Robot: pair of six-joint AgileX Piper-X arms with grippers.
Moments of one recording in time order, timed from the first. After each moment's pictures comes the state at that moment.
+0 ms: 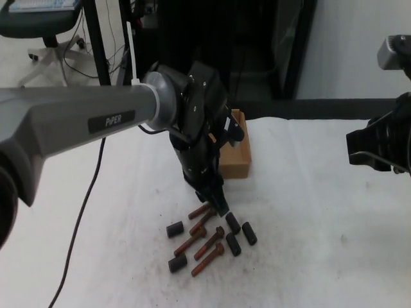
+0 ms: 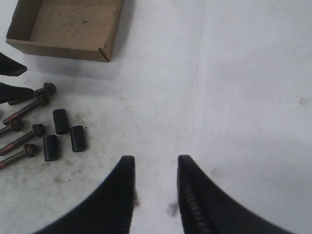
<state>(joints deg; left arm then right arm) -34.3 114.4 -83.7 41.4 2.1 27.0 10.0 64.3 -54.7 47.6 -6.2 2.5</state>
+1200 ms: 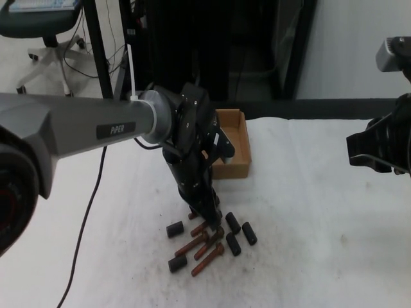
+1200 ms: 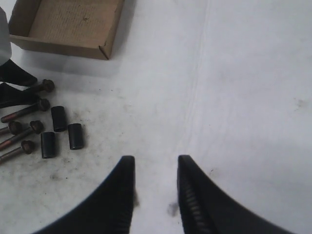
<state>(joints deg) -32.1 118.5 -82.2 39.4 7.7 30.2 10.0 64.3 -54.7 47.6 -6.0 1.6</state>
